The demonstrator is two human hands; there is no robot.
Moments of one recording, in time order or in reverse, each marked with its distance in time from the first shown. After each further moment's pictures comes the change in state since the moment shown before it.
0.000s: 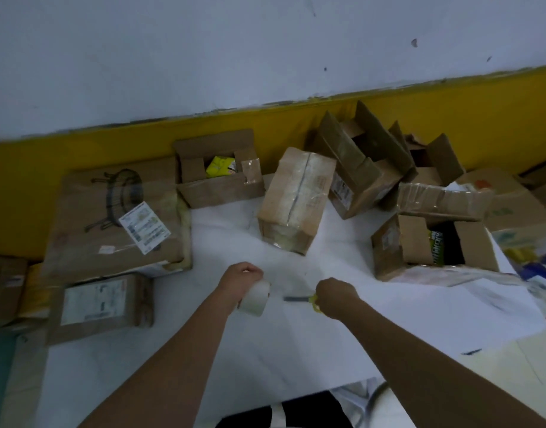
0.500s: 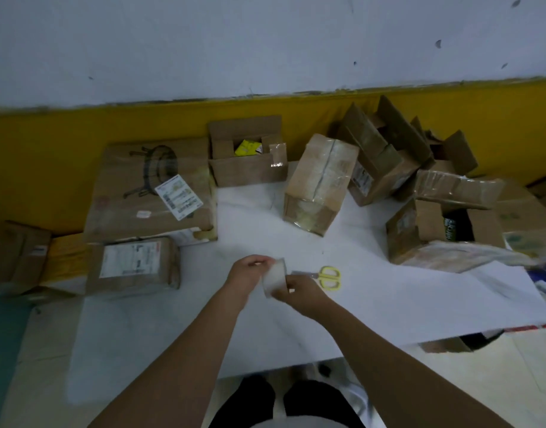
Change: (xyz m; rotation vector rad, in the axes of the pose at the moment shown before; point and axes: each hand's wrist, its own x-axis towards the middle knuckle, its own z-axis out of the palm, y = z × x) left_hand -0.045 -0.059 -0.019 -0.256 0.067 0.058; right_hand -0.047 -0.102 0.059 0.818 0.155 -0.260
